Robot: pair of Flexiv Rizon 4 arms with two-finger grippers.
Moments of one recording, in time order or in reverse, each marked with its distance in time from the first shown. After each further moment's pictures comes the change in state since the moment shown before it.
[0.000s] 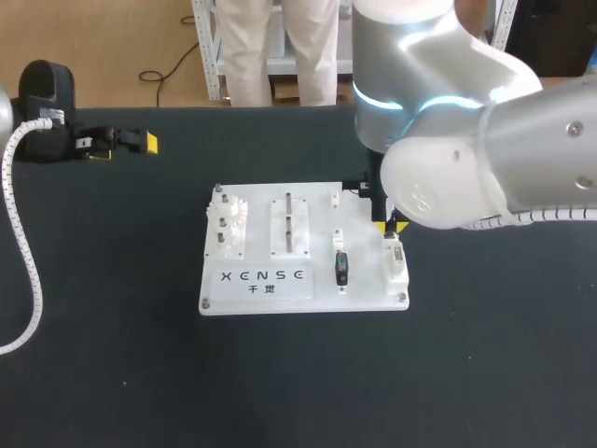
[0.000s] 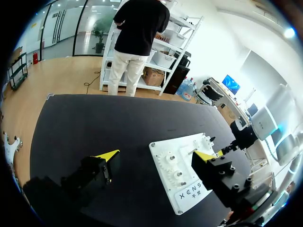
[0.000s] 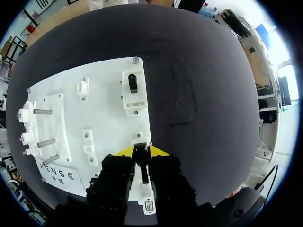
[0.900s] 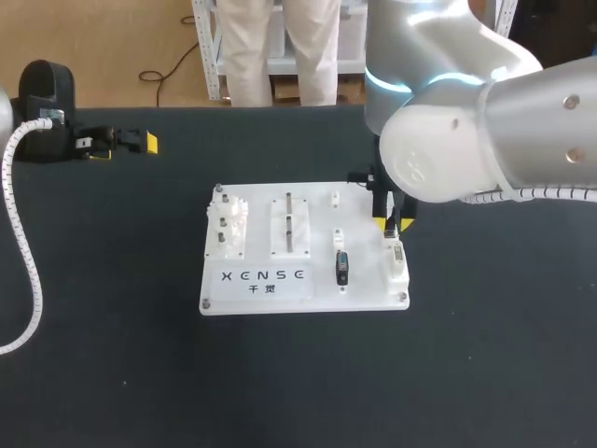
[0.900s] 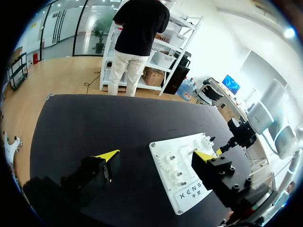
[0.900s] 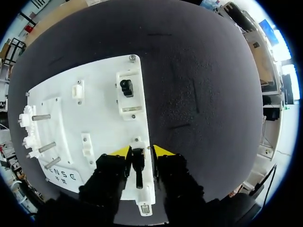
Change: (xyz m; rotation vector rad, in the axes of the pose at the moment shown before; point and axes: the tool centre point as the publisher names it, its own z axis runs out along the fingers) left arm 0.000 0.000 0.000 0.000 0.000 0.000; right arm -0.007 -0.002 0.002 -0.039 0.072 0.001
